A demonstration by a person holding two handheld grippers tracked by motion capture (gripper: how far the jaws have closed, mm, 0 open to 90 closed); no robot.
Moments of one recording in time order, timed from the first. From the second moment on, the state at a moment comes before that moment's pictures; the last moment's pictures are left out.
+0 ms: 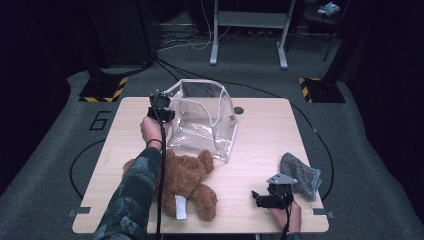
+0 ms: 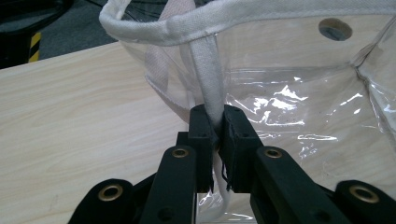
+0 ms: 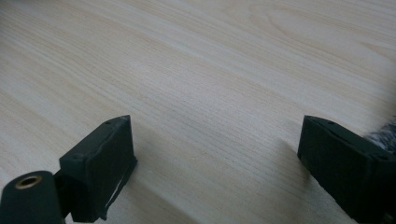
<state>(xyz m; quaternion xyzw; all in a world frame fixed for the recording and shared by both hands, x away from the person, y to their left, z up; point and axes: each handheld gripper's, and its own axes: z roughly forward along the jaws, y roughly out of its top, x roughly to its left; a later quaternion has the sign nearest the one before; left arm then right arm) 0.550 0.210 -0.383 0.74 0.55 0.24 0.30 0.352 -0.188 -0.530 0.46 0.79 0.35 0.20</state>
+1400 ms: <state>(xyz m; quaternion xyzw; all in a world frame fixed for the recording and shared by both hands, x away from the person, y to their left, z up) 0.554 0.074 -0.353 0.83 0.41 0.18 0.34 0.353 -0.189 -0.530 0.46 0.79 0.35 0.20</state>
